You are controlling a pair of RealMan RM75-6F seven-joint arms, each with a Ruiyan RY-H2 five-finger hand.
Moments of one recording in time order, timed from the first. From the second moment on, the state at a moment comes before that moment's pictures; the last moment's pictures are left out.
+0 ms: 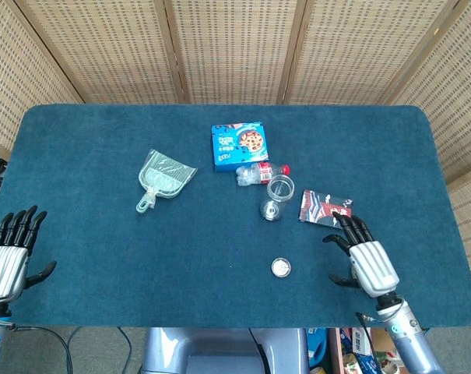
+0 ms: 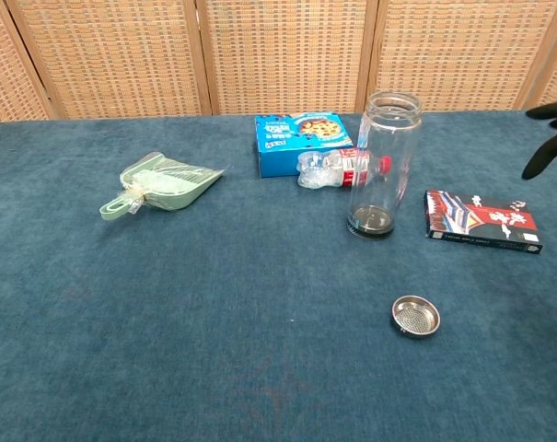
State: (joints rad) left arm -0.11 -1.25 -0.05 -1.51 1.56 1.54 0.12; right arm 0.26 -1.27 0.07 -1.72 -1.60 1.29 -0.02
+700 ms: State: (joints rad) left arm -0.12 -1.25 -0.04 -1.51 1.56 1.53 0.11; right arm 0.33 -1.42 0.08 -1.67 -1.53 1.21 -0.08
